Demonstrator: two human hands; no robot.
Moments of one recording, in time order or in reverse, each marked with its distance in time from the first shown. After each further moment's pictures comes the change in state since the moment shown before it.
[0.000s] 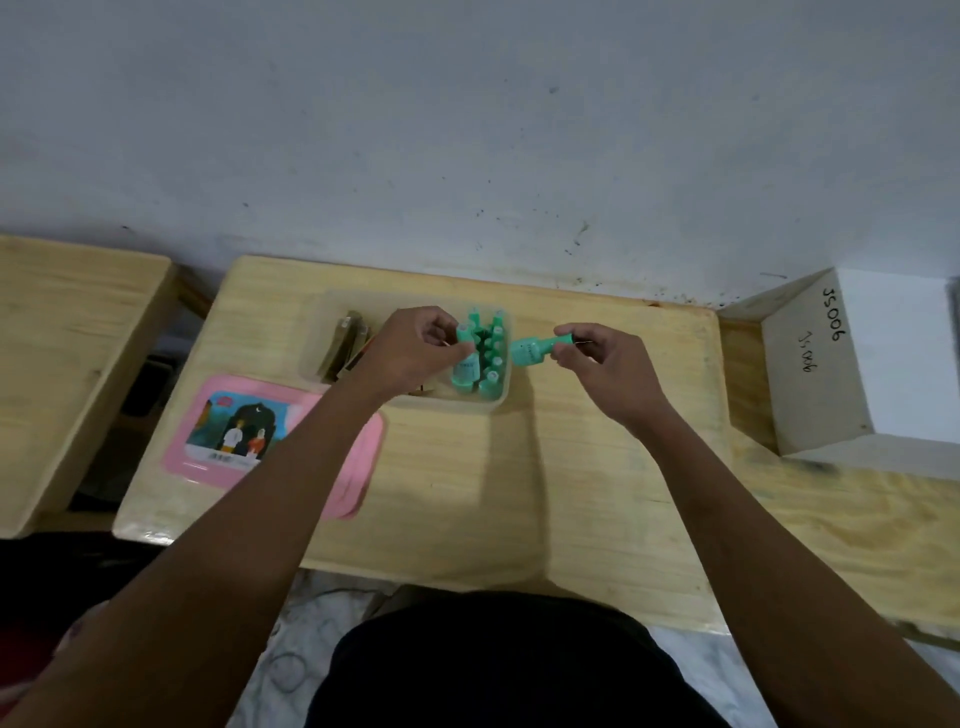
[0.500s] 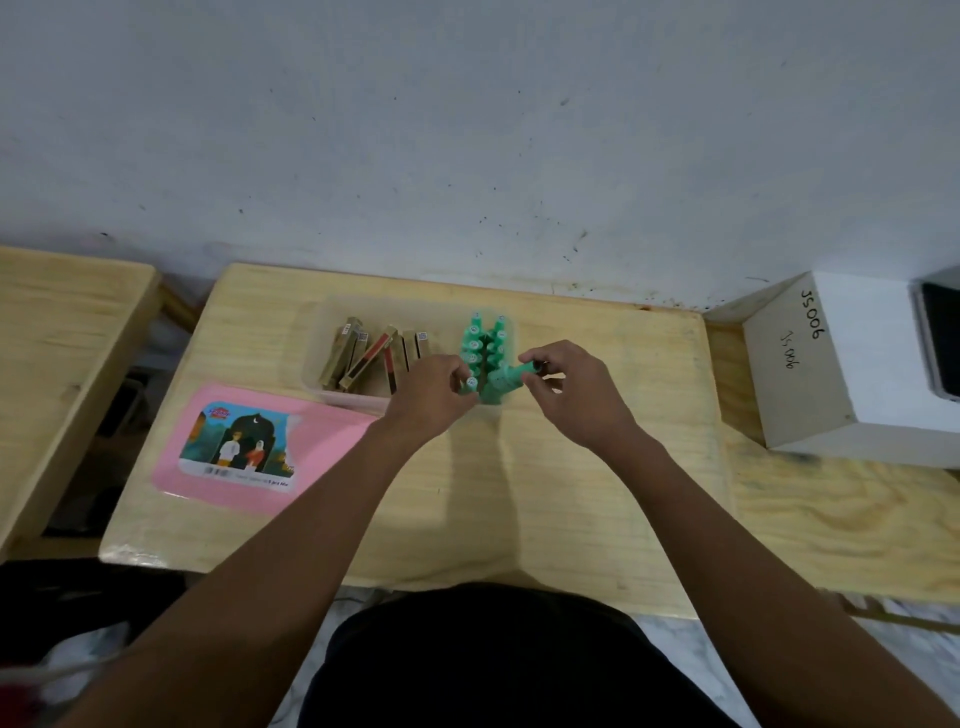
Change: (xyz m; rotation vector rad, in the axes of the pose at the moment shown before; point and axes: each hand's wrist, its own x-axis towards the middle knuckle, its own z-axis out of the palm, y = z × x) left_hand -0.005 -0.043 0.033 0.309 -0.013 0.075; right_hand -0.022 -0.009 0.047 -0.394 0.000 -0.214
